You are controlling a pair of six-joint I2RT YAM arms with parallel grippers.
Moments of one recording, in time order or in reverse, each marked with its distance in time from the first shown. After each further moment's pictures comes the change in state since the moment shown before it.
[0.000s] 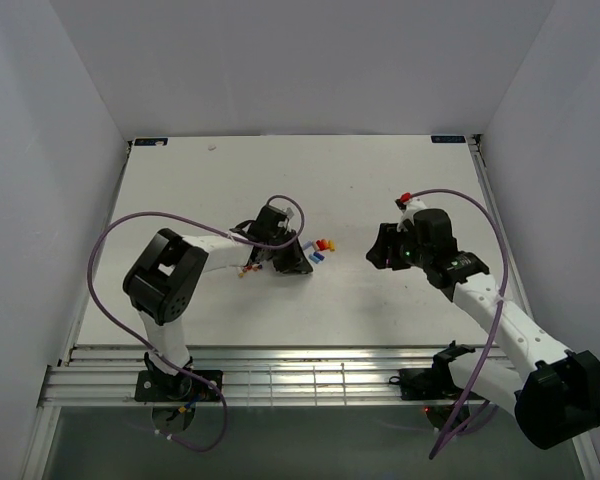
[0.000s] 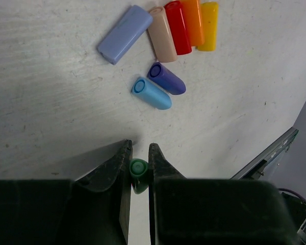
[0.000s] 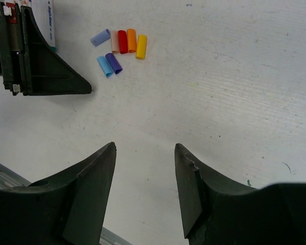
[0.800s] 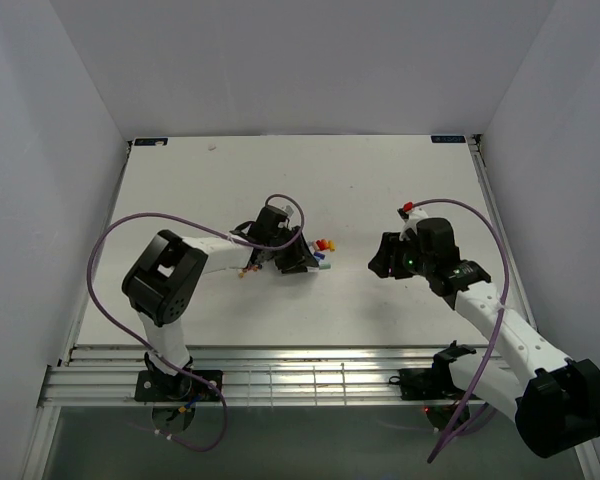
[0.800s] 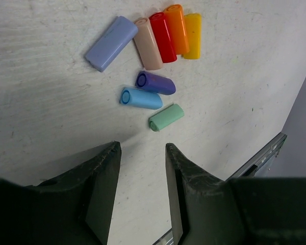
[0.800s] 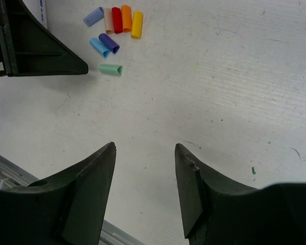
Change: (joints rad) left arm -0.008 0.006 0.001 0.065 -0.022 -0.041; right arm -0.026 -0.043 -0.069 -0.003 -0.037 -0.002
